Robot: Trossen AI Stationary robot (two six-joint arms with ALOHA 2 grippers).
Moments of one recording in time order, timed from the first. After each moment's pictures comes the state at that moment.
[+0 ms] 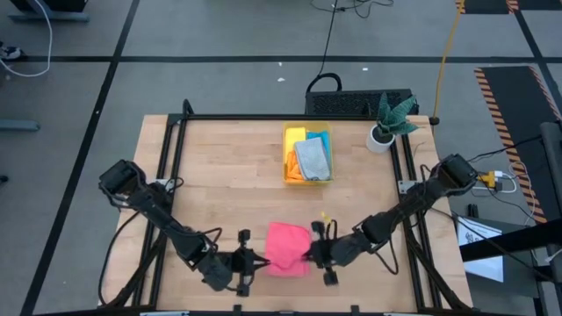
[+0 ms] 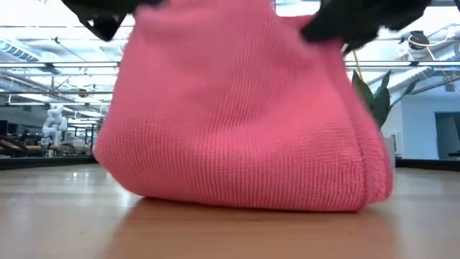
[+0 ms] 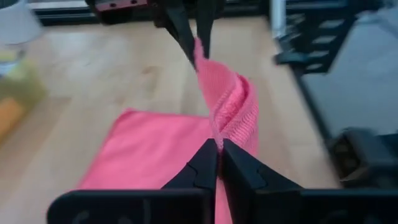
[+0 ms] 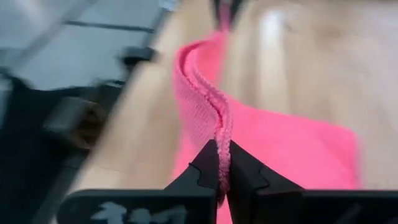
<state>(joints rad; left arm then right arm) -0.73 1.72 0.97 0.18 -0.63 -0.37 0.58 1.66 0.89 0.19 0.26 0.26</state>
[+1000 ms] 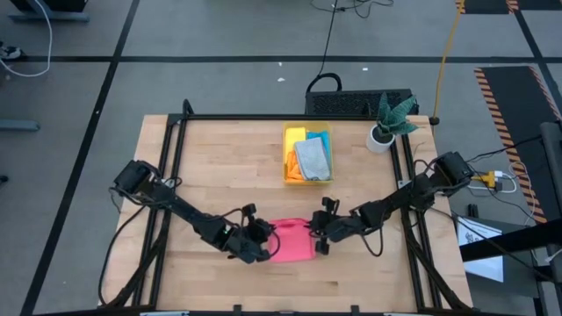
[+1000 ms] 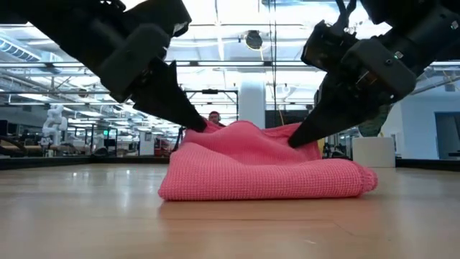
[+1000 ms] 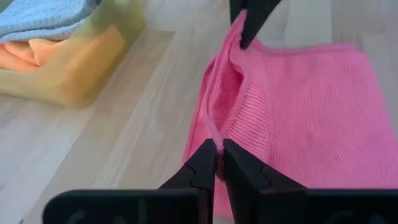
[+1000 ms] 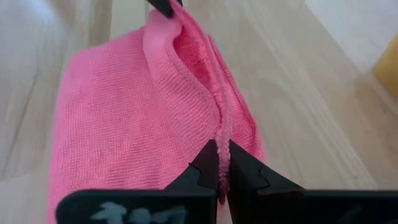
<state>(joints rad) -0.50 1.82 0.94 0.03 -0.68 -0.45 0.42 1.67 0.66 0.26 0.42 0.45</state>
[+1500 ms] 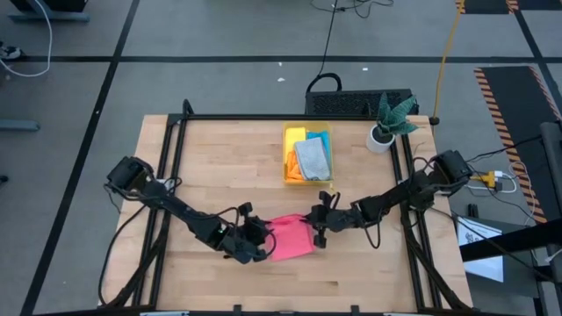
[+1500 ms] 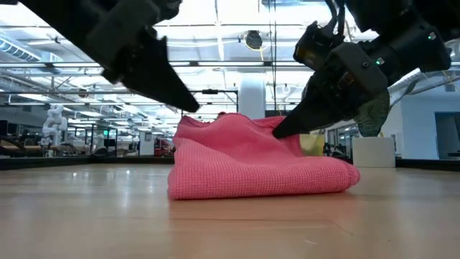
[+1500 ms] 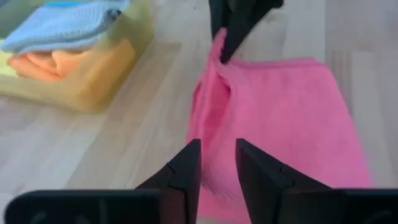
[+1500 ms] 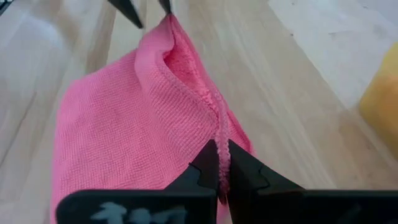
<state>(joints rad) -0.51 1.76 0.94 -0.03 -0.70 -0.46 0.35 1.67 0.61 0.45 0.38 0.34</state>
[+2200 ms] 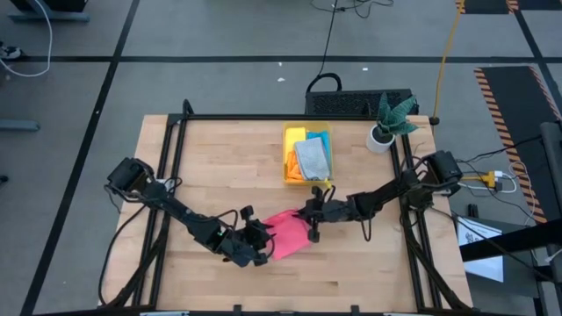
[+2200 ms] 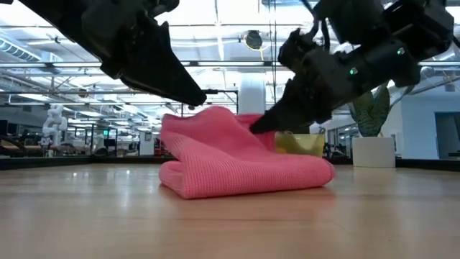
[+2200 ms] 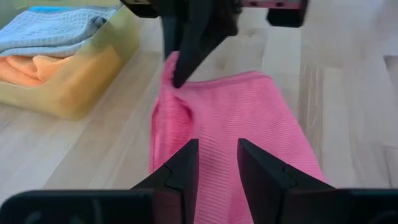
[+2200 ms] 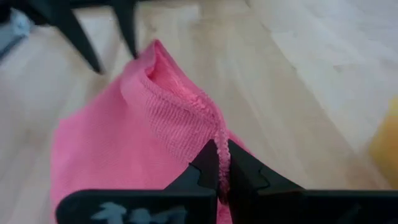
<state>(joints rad) -0.54 1.76 0.94 0.04 -0.70 -0.48 0.26 1.75 0.61 0.66 0.28 0.24</state>
